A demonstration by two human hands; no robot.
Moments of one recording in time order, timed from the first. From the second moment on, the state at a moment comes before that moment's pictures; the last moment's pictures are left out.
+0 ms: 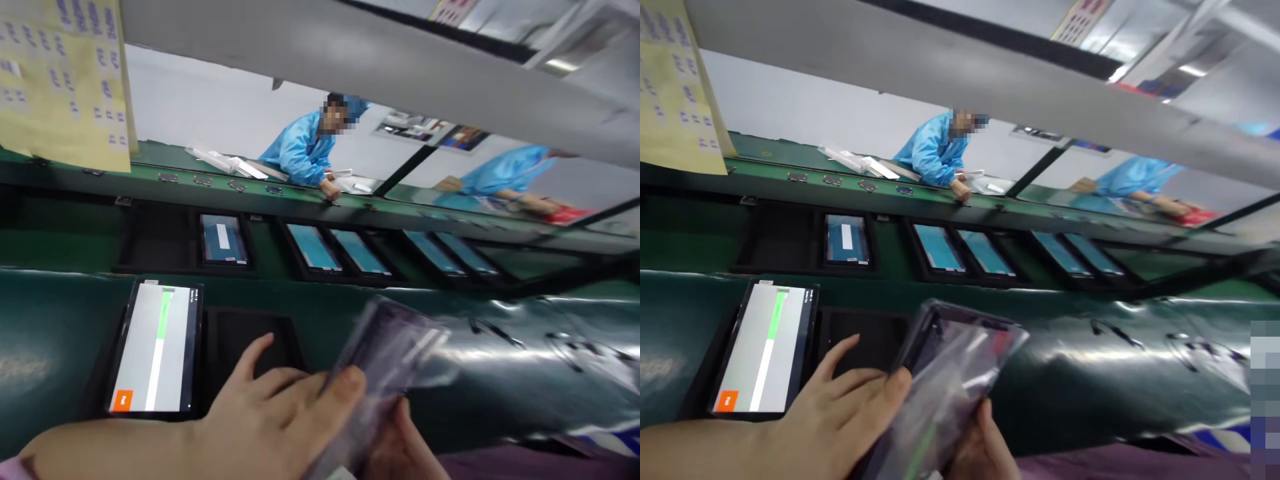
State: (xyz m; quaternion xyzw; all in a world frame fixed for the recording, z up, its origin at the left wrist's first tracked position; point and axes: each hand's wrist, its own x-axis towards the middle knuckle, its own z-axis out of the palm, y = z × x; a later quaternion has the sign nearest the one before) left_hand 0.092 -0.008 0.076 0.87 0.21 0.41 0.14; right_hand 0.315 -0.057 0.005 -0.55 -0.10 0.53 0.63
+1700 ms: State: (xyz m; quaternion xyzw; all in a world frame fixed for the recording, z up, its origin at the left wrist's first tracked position) left_hand 0.076 0.011 0.087 0.65 0.31 0.41 0.56; right_hand 0.305 -0.064 -0.009 -0.64 -0.20 0.38 0.64
